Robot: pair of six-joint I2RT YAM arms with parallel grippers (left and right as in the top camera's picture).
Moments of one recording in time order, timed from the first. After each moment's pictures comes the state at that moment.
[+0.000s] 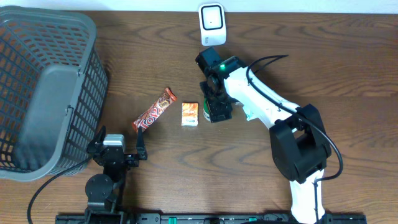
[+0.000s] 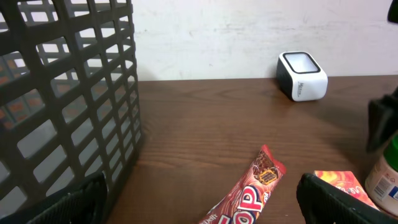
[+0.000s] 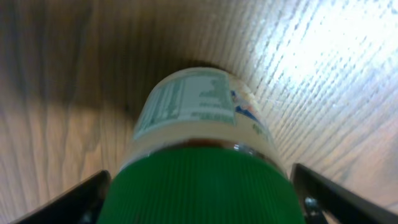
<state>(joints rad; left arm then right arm) -0.07 0.01 0.02 -0.12 -0.03 0.01 0.58 2.14 1.69 -1.01 -0.12 1.90</state>
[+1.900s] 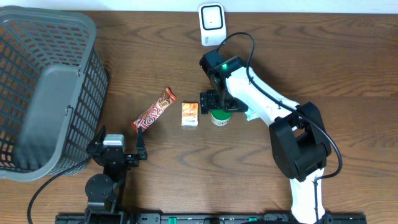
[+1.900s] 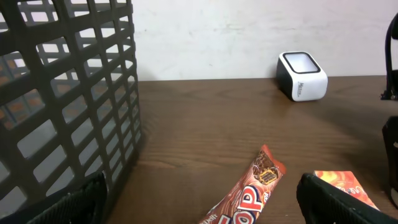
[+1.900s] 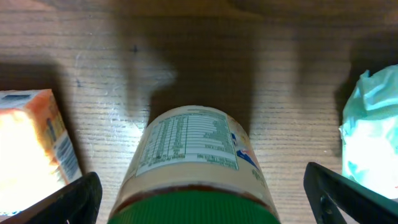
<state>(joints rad) -0.07 0.01 0.02 -0.12 -0.03 0.01 0.56 2.15 1.67 -1.08 -0.01 0.52</state>
